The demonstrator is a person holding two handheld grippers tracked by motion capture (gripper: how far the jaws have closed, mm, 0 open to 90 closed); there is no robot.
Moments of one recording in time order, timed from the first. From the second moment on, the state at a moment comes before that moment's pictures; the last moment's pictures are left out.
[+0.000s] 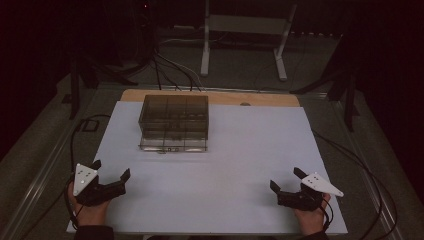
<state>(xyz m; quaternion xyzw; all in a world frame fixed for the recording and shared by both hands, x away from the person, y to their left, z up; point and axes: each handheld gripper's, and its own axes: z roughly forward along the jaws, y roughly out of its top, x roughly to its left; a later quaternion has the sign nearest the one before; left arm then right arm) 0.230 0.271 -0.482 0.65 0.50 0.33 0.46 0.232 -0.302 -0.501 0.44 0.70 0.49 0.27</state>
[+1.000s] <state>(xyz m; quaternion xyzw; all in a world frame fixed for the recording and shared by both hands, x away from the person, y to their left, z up) 0.282 0.226 -0.490 0.69 0.50 0.29 0.43 0.230 -0.302 -0.500 0.45 0.70 0.49 0.28</state>
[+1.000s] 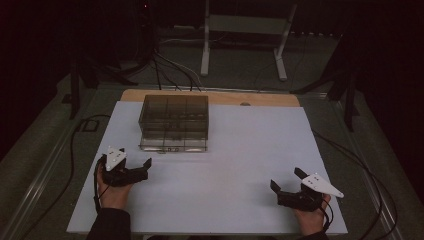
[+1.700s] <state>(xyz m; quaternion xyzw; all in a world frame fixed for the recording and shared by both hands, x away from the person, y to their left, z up) 0.295 0.207 -0.505 0.71 0.51 0.27 0.40 0.230 -0.301 -0.500 0.45 0.70 0.49 0.27</state>
